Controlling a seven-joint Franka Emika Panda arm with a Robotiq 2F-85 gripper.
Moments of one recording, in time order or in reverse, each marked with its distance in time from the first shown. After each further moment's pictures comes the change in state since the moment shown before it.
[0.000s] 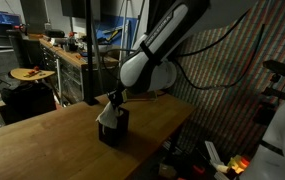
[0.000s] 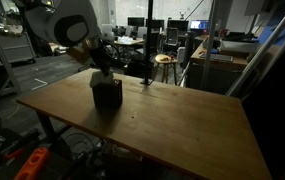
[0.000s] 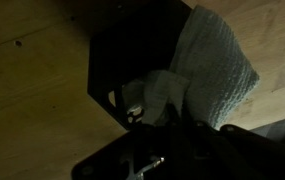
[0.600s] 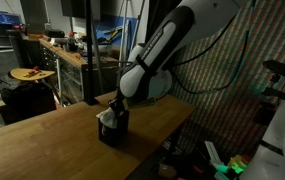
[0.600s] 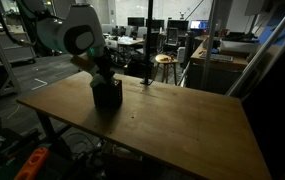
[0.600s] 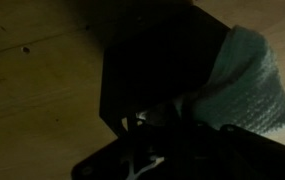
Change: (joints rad) arm 0.001 0.108 -0.032 0.038 -0.094 0.001 -0.006
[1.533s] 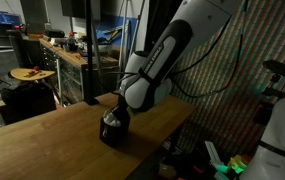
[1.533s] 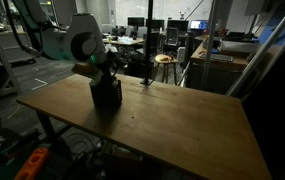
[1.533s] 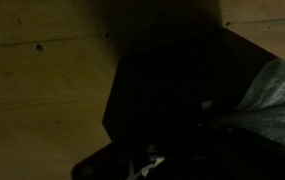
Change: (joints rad) arm 0.086 0.060 -0.114 0.004 -0.183 0.006 0.012
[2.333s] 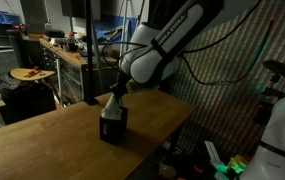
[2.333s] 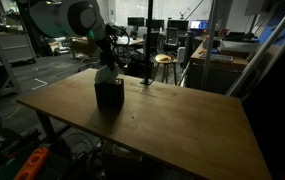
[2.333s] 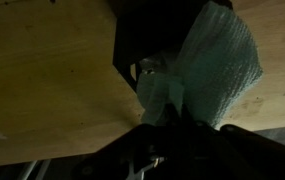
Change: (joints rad) arm 0.010 -0.216 -0.034 0.006 -0.077 -0.097 0.120
